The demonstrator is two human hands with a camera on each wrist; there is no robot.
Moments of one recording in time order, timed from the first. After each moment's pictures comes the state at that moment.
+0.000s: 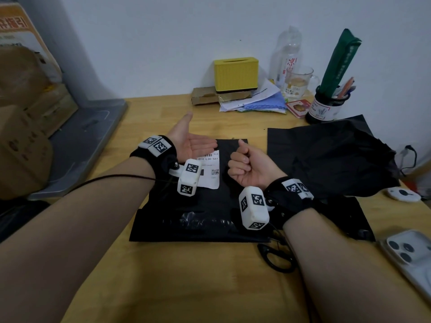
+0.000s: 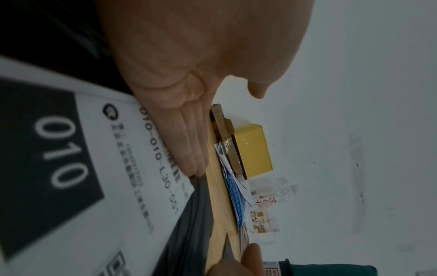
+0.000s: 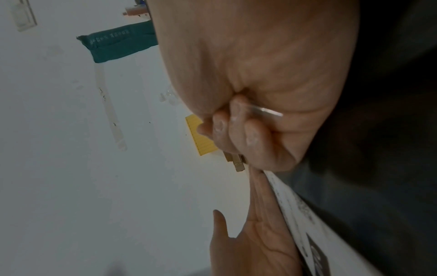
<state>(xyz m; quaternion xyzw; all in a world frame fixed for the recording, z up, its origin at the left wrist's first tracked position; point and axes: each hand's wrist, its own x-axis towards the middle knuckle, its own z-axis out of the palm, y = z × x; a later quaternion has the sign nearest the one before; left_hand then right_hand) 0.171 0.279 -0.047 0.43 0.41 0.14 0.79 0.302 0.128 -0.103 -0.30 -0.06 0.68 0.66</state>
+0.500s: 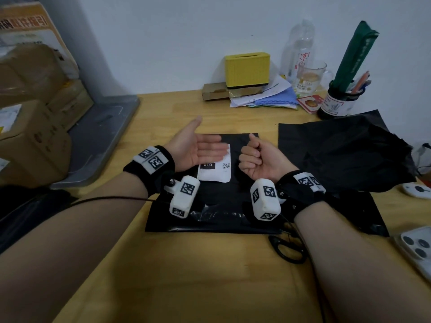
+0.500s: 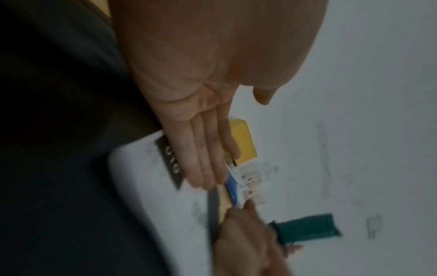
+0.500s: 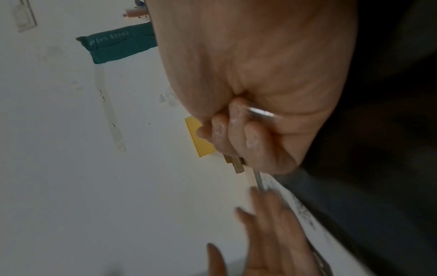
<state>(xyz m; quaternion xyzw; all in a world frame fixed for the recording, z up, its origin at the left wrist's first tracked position) 0.130 0.250 -0.048 0.50 0.34 0.13 0.79 0.302 0.128 -0.103 -0.30 -0.07 0.69 0.66</state>
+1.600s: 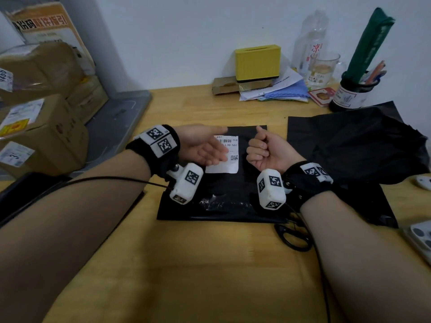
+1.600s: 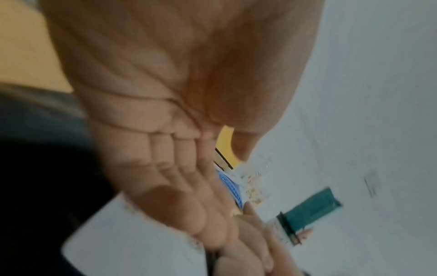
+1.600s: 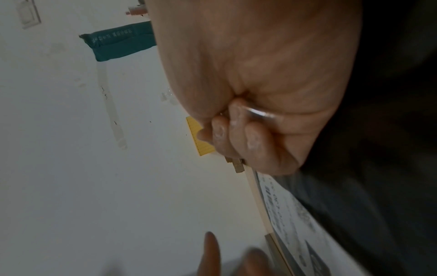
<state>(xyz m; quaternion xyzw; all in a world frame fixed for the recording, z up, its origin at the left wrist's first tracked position) 0.125 0.232 -0.018 0.67 0.45 -0.07 0.59 0.302 0.127 -0.102 -0.31 -0.08 0.69 0.65</state>
